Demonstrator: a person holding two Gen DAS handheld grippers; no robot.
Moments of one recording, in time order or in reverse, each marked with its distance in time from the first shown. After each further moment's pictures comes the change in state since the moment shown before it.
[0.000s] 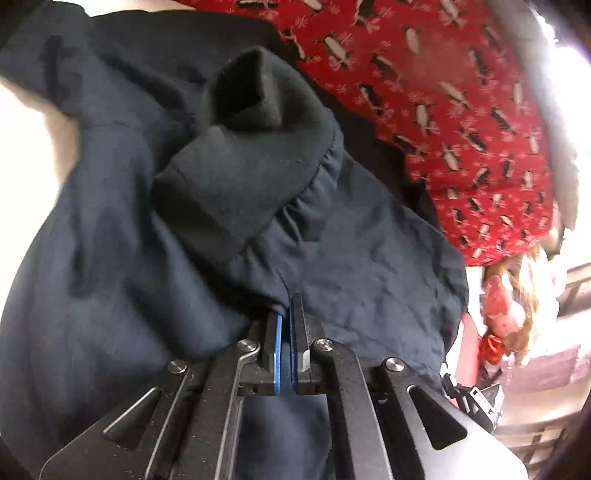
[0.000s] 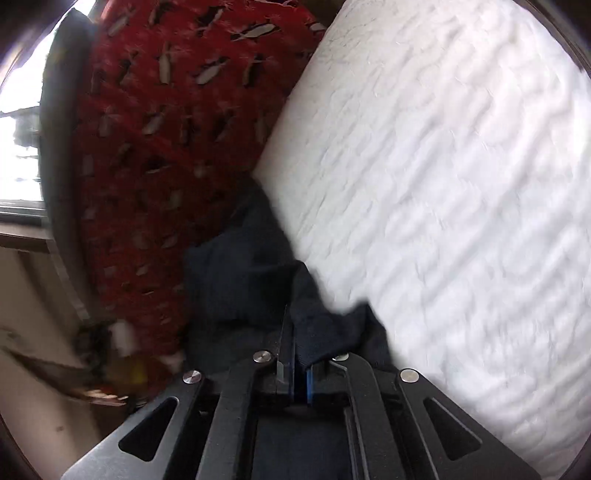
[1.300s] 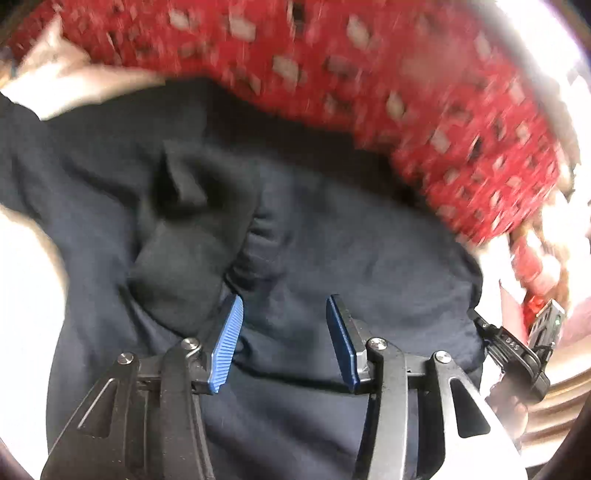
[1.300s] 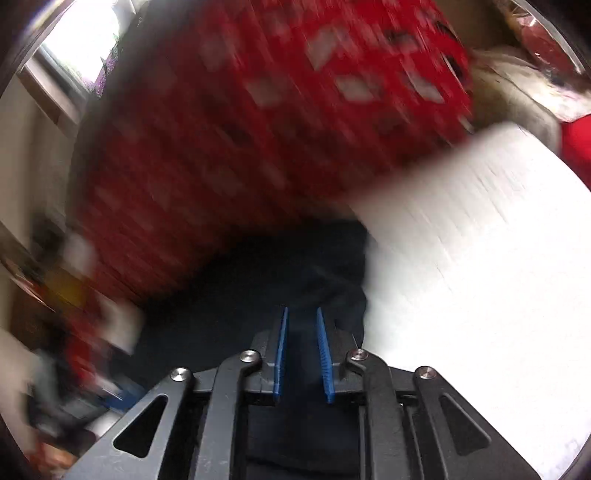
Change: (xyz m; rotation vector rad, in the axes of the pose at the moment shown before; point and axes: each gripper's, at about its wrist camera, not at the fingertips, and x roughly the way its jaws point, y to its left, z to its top) left arm 0.016 -0.039 0.026 0.256 -0.055 0.145; right arm 0.088 0.065 0.039 -0.524 -0.014 -0.336
